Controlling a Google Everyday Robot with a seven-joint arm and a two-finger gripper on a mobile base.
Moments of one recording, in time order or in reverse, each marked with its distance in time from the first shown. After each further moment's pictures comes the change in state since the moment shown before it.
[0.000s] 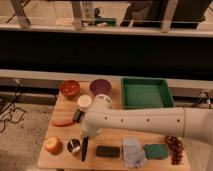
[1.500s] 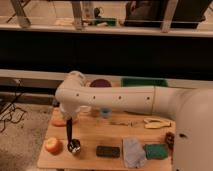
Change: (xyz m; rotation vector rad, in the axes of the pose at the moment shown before) arm 0.071 -0.104 -0.036 -0.055 0.031 -0.179
